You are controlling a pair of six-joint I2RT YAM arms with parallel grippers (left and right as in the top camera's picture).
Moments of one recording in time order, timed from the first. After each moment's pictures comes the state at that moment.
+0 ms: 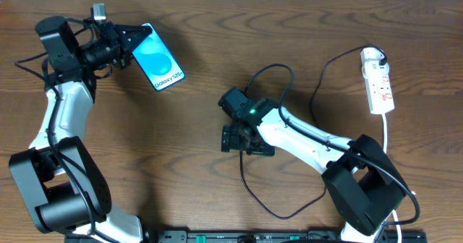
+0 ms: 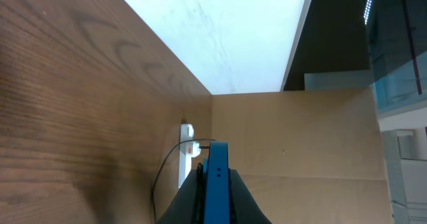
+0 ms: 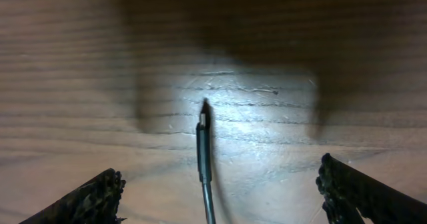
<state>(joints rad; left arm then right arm) 0.30 1.76 1.20 0.16 1.21 -1.06 0.77 1.89 1.24 -0.82 -0.11 0.87</state>
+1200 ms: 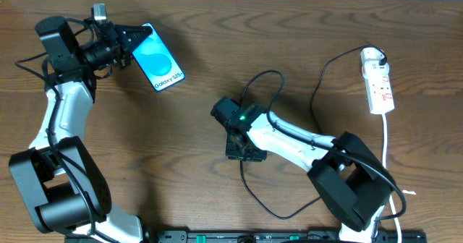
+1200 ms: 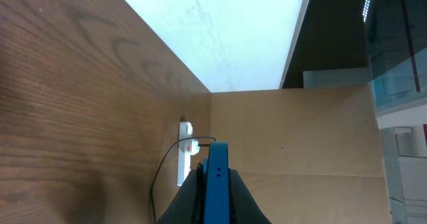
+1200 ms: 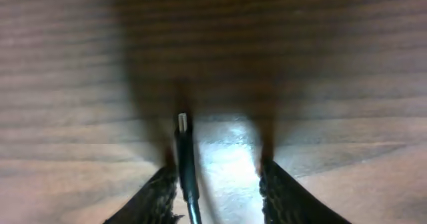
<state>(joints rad) 0.30 1.76 1.20 0.16 1.22 -1.06 0.82 1.95 1.24 -0.83 -0.06 0.94</state>
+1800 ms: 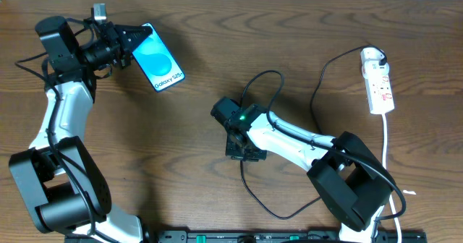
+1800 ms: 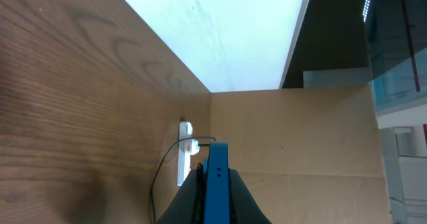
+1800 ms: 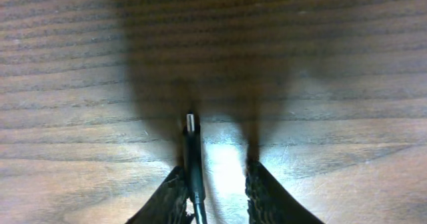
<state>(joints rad) 0.30 1.76 1.20 0.16 1.22 -1.06 0.82 1.95 1.24 -0.83 -0.06 0.94</state>
